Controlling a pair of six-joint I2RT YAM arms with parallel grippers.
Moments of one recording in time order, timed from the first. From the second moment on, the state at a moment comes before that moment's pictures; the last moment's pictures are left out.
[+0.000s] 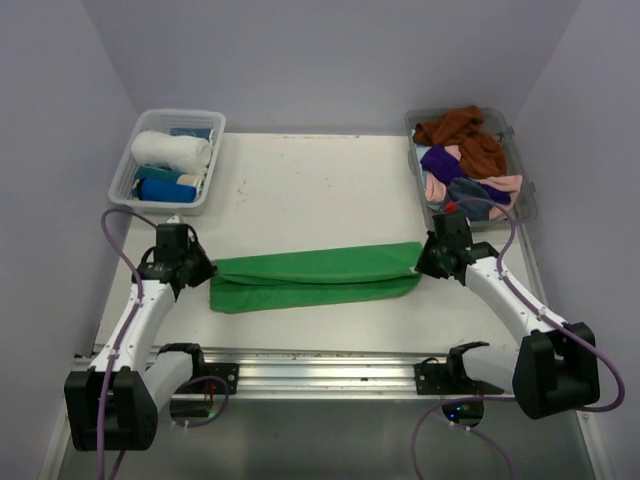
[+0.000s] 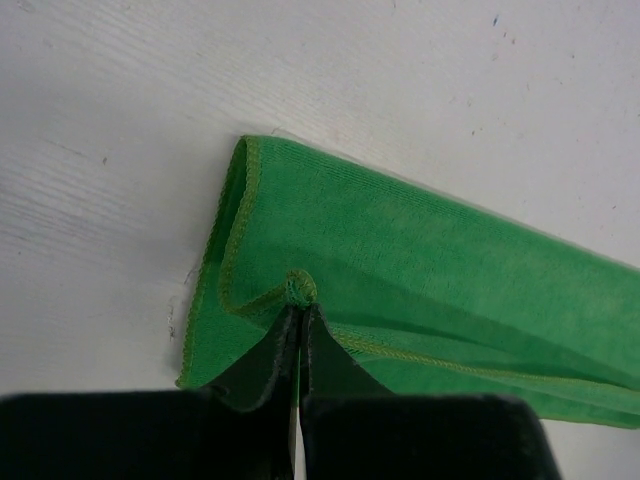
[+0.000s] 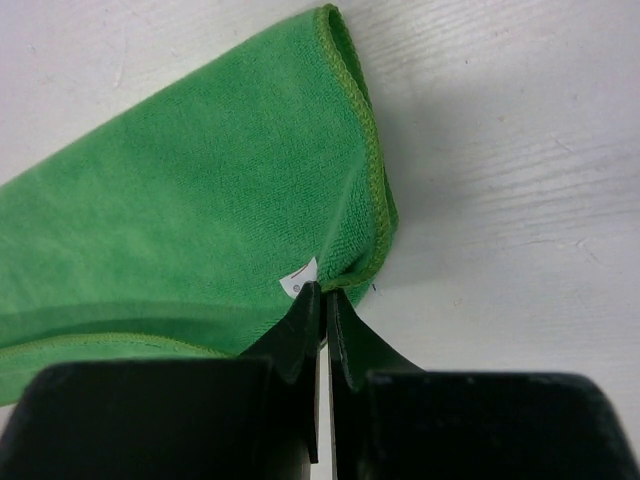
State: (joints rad) left arm 0.02 0.99 0.62 -0.55 0.05 -0.58; right arm 0.22 1.18 0.73 -0.55 0.06 0.60
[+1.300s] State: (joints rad) left arm -0.02 1.24 0.62 -0.56 0.29 -0.62; right arm 0.34 1.39 0.73 -0.49 -0.07 0.56
